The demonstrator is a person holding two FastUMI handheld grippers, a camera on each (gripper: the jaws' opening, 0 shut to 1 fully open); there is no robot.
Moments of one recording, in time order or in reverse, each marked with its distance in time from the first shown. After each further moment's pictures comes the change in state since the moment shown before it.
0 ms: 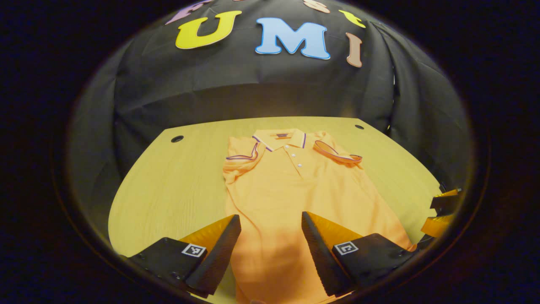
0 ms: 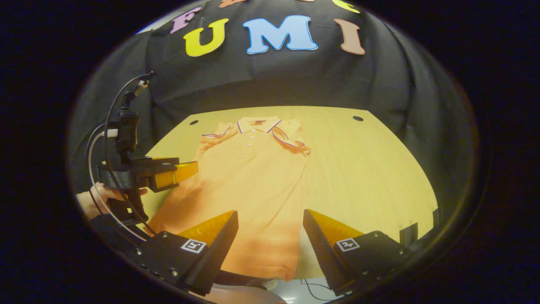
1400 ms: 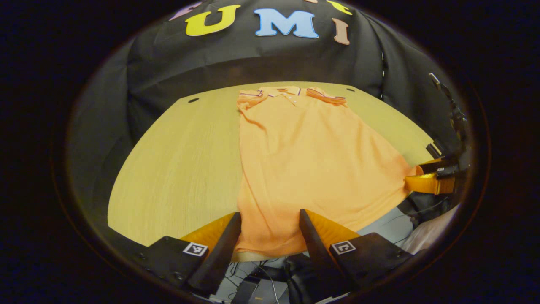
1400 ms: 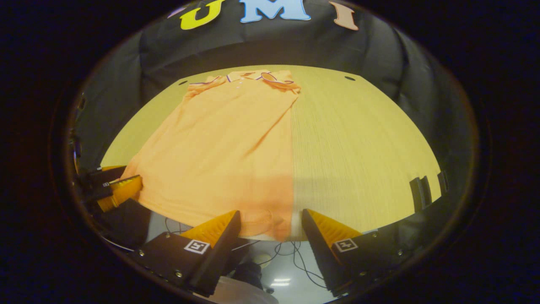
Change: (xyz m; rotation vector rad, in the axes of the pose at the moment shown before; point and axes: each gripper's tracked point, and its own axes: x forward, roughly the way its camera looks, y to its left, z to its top) left arm -0.109 0.009 -0.162 0.034 0.147 0.057; right arm -0.002 -0.015 -0.120 -0.029 0.214 -0.078
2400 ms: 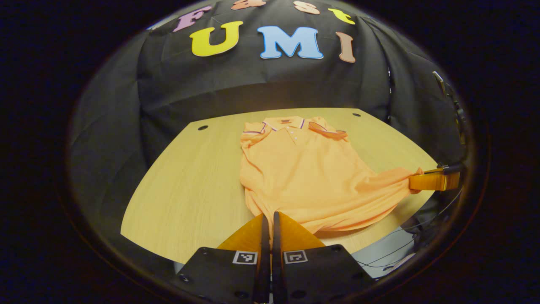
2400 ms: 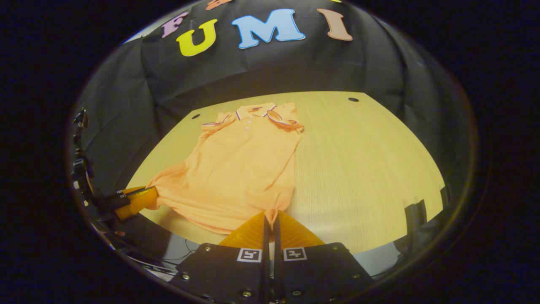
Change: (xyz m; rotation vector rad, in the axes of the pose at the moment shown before) left arm -0.030 -0.030 0.101 -0.017 -0.176 0.075; right arm -0.043 -0.010 0.099 0.082 -0.200 0.117
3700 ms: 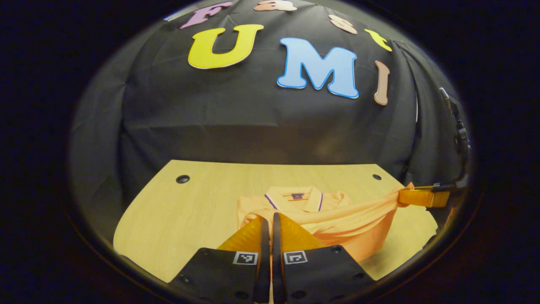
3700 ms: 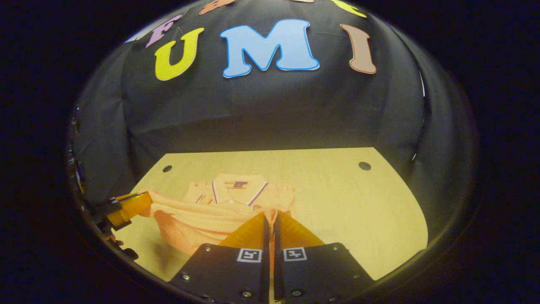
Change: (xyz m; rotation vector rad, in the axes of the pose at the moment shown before) left arm 0.199 0.039 0.233 -0.128 -0.185 -0.059; right arm 0.151 -0.016 0.253 -0.033 -0.167 -0.107
